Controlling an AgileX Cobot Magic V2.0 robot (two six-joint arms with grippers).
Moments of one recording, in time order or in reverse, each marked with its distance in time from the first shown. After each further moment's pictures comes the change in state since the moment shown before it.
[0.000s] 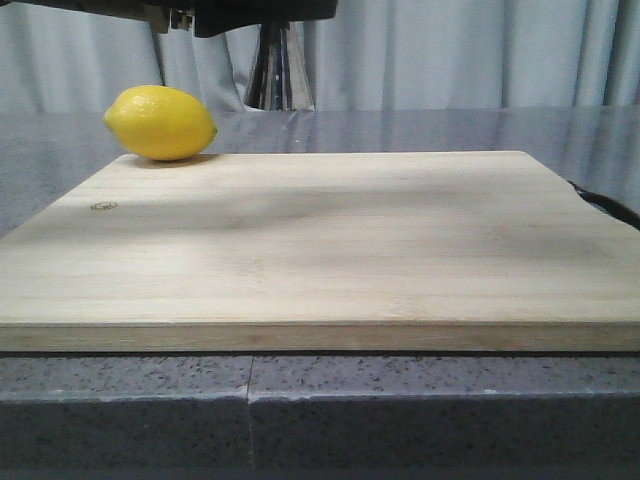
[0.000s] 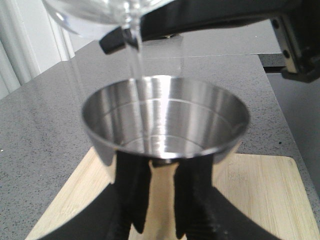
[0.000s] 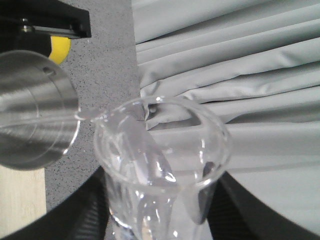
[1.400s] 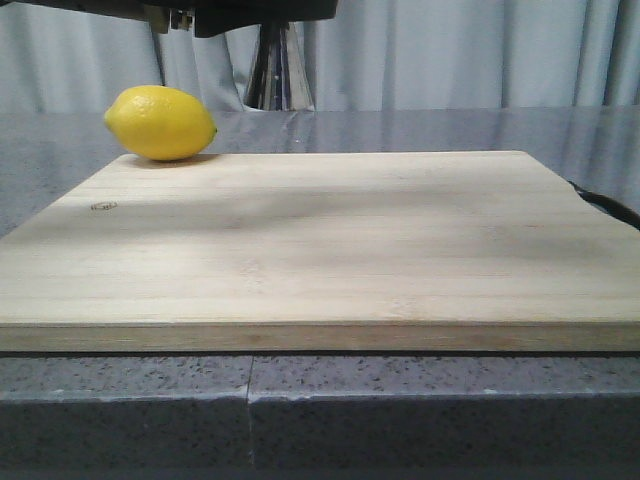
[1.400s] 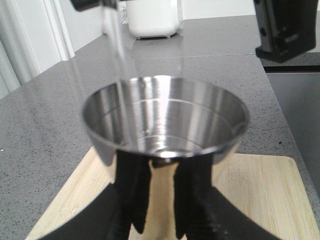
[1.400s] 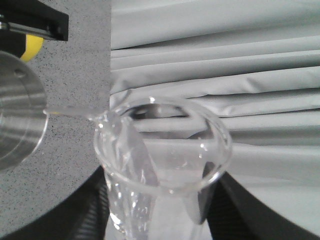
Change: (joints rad) left arm 0.000 0.000 0.000 0.000 0.000 0.000; right arm 0.000 0.000 0.000 -0.165 -0.052 -0.004
